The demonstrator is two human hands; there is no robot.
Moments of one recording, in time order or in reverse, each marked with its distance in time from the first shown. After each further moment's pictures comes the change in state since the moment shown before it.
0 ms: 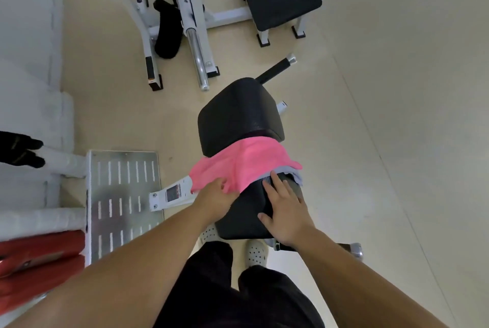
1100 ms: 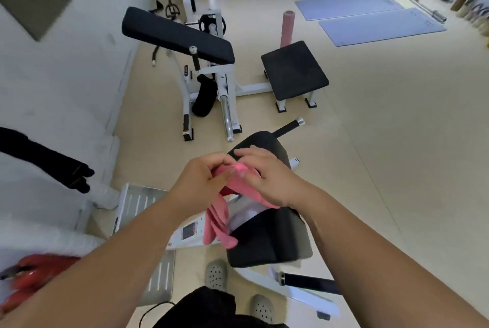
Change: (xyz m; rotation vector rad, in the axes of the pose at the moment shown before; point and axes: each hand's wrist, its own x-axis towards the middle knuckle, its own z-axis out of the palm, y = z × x) left_hand -0.188 0.066 -0.103 -0.099 0.418 0.773; right_hand -0.057 -0.111 -0.180 0.316 0.208 -0.592
